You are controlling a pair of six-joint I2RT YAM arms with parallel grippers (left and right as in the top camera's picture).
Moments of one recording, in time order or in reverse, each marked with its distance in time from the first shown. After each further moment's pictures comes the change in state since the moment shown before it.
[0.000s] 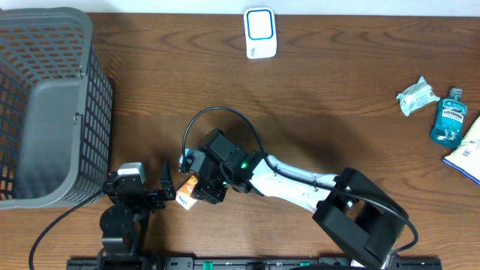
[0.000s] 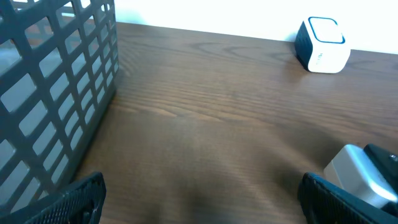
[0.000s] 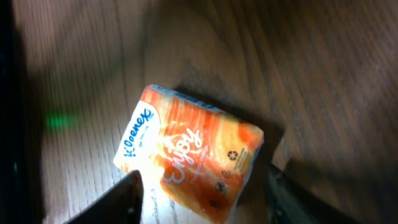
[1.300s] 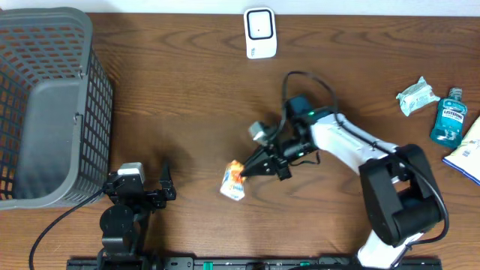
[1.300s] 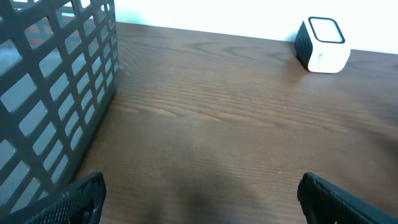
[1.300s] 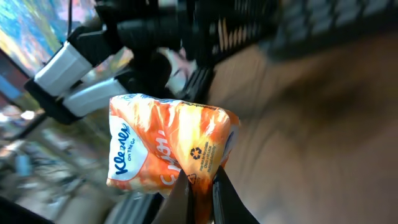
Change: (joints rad) left arm 0.000 0.000 0.000 0.000 0.000 0.000; right arm -0.514 -0.044 -0.007 -0.640 -0.988 -1.047
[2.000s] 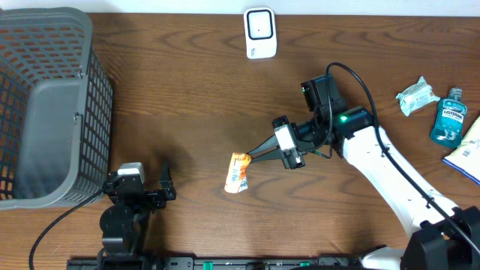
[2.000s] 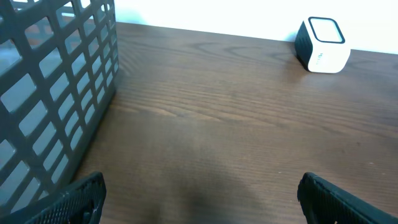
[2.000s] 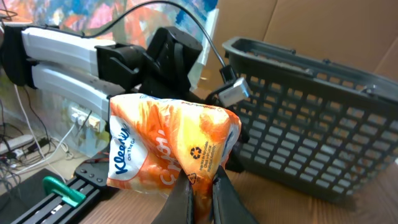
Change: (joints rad) left arm 0.000 0.000 0.000 0.000 0.000 0.000; right arm -0.027 -0.328 0.022 0.166 -0.095 -0.221
